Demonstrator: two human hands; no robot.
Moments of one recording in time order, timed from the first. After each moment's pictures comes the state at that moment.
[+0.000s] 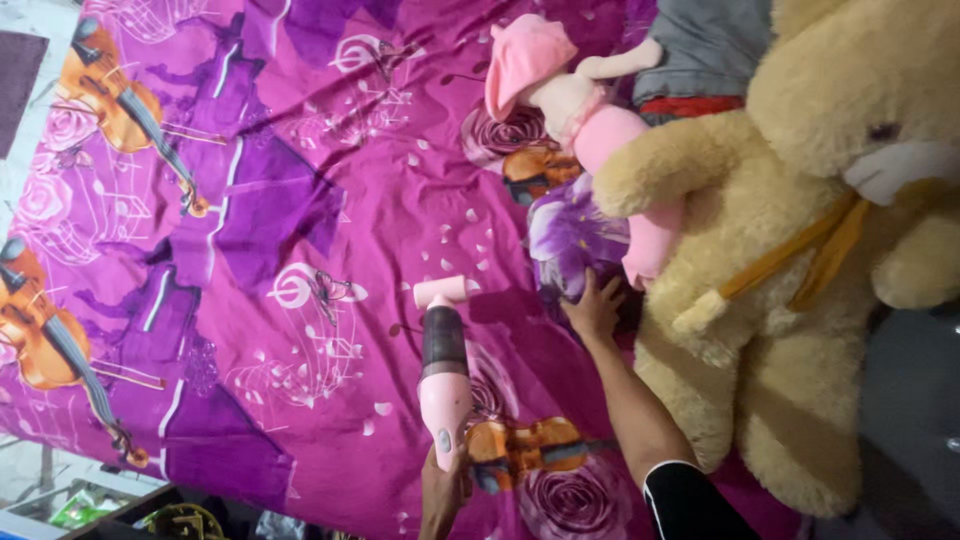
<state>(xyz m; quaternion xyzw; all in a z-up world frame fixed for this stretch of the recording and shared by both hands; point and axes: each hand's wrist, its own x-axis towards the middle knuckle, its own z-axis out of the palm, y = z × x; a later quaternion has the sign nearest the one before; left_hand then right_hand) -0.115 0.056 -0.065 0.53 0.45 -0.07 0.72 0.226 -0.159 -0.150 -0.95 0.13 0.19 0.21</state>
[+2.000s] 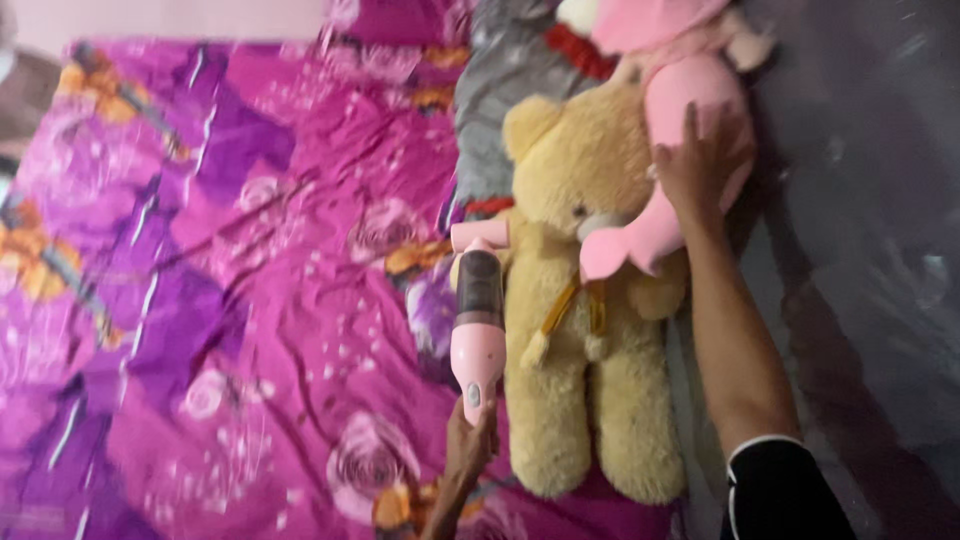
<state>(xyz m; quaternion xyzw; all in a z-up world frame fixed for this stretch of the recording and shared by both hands) 0.075 -0.148 0.076 0.58 0.20 -0.07 0.79 0.463 -0.504 0.204 -0.95 0.01 -0.31 0.08</state>
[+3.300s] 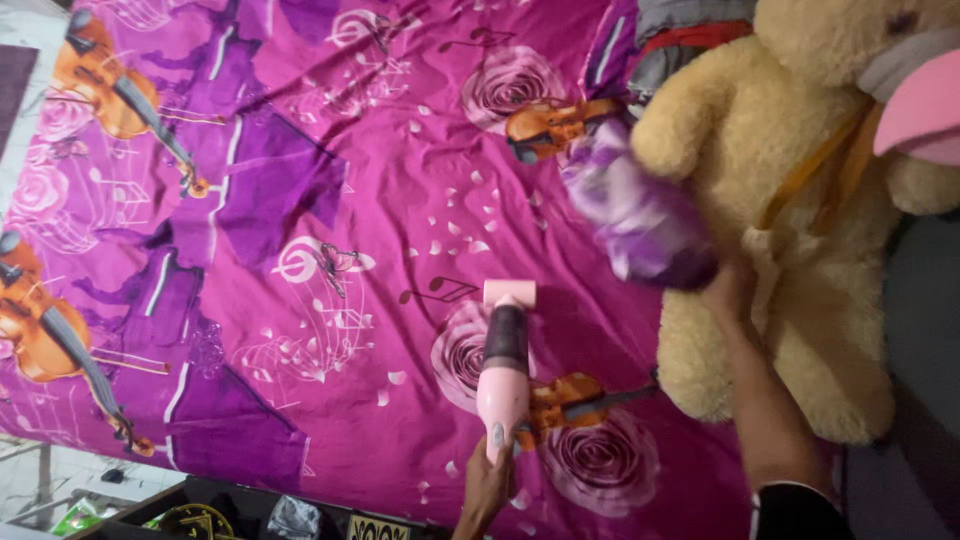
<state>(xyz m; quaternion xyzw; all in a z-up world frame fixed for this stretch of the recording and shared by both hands) -0.179 0.024 -0.083 0.55 0.38 -0.15 0.73 0.194 -0.361 -0.133 -1.00 0.02 0.04 0.03</state>
